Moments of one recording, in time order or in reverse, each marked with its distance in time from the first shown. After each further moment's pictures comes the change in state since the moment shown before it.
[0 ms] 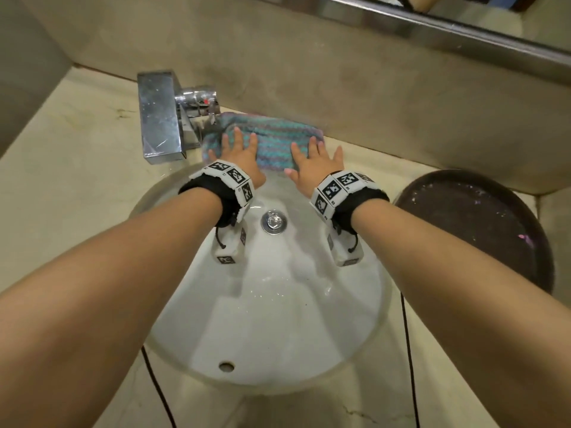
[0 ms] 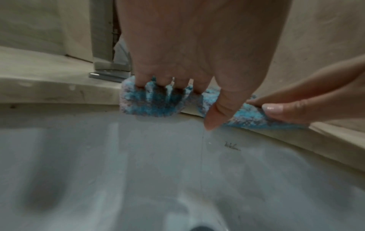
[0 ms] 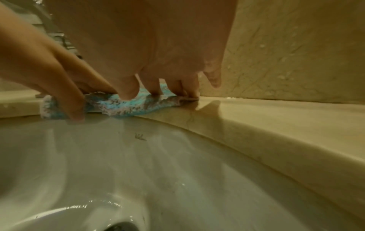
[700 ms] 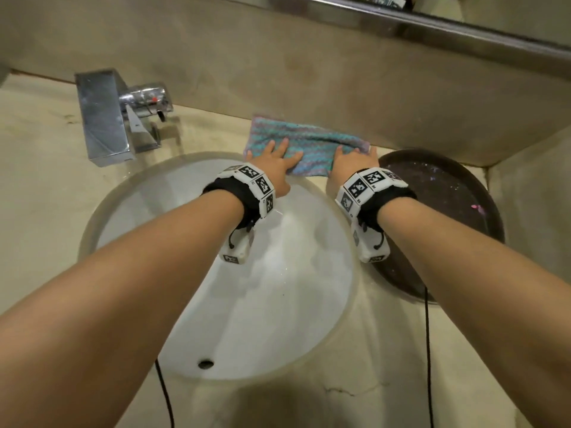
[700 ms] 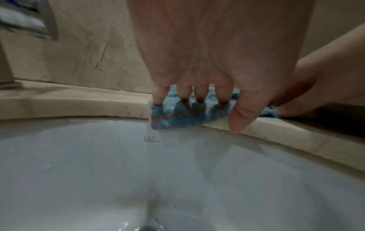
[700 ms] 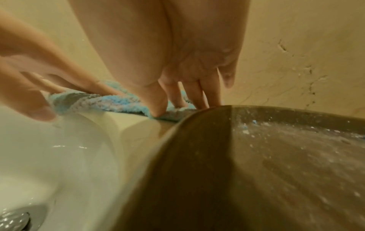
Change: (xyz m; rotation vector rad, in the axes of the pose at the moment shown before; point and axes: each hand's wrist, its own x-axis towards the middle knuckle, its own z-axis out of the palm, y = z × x) left_hand -0.018 0.087 0.014 0.147 -0.086 0.435; right_hand -0.048 0.089 0.004 -0.146 -0.039 0.310
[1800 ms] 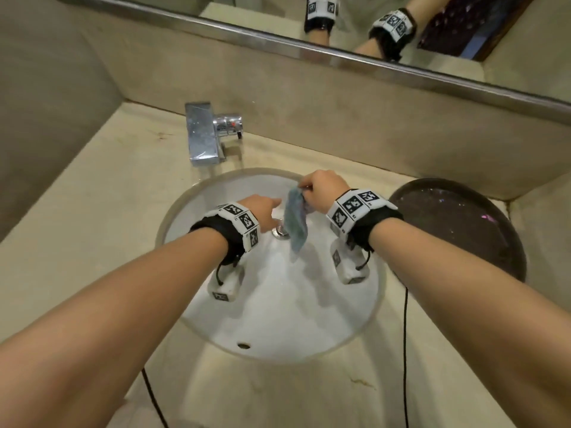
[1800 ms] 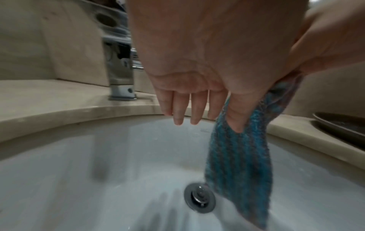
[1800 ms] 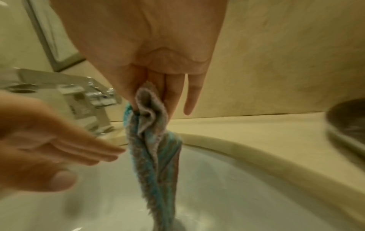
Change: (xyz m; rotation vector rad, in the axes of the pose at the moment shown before) left_hand -0.113 -0.055 0.023 -0.146 0.071 -0.154; right_hand -0.067 -0.084 -0.037 0.515 0.157 -0.389
